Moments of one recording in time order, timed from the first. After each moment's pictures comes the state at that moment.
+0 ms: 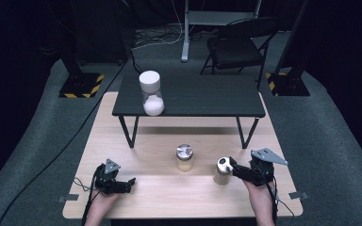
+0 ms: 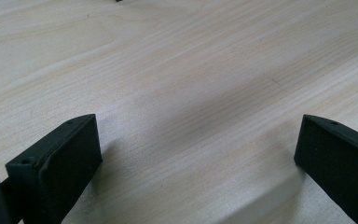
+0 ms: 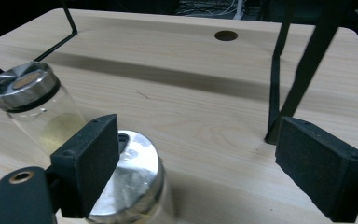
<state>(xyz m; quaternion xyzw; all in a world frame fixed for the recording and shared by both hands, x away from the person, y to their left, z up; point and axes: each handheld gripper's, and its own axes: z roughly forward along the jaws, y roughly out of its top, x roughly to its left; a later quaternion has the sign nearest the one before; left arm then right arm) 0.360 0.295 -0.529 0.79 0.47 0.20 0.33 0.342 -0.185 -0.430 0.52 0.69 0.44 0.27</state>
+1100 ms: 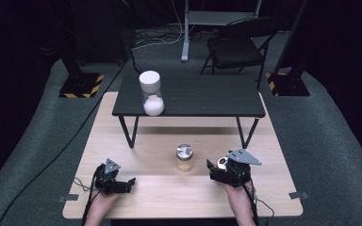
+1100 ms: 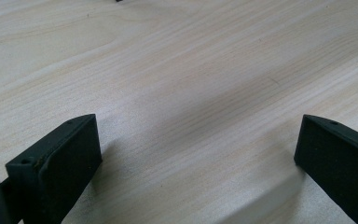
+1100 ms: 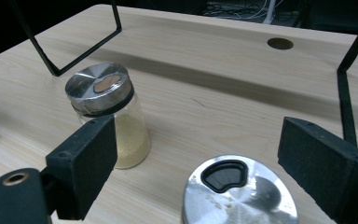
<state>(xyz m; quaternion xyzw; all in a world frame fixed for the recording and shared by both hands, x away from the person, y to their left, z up) 0.360 0.295 -0.529 0.79 0.47 0.20 0.33 0.341 -0.124 -0.433 0.48 0.71 0.45 0.26</state>
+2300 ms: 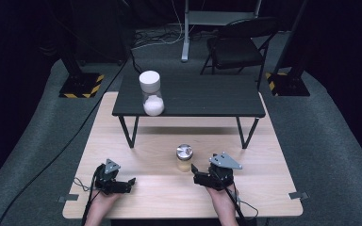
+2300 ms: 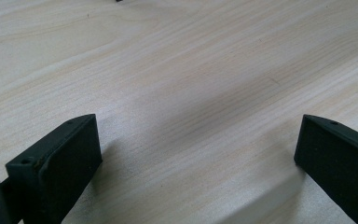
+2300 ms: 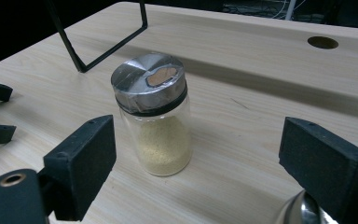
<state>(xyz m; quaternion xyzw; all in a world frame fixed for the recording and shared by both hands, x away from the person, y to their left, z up) 0.360 0.295 -0.529 0.79 0.47 0.20 0.33 0.339 -0.082 -0.454 0.46 0.72 0.46 0.25</state>
